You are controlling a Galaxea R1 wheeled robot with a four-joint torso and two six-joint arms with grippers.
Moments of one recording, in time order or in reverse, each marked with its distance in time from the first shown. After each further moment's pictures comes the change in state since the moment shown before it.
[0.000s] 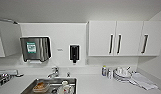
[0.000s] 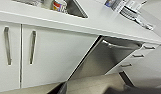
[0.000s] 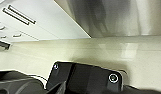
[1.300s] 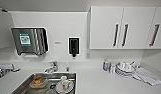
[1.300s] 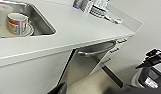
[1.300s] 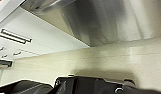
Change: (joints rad) left arm -0.312 -0.144 0.321 0.131 0.271 -0.015; right arm 0.070 -0.068 0.093 0.125 0.062 0.018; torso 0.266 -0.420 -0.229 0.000
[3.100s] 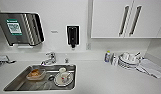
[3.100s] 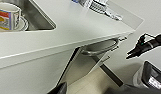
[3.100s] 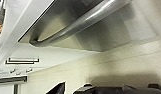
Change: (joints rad) left arm -0.054 0.056 -0.016 0.057 -0.015 -0.001; right arm 0.267 0.008 0.051 0.268 -0.115 0.047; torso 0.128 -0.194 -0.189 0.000
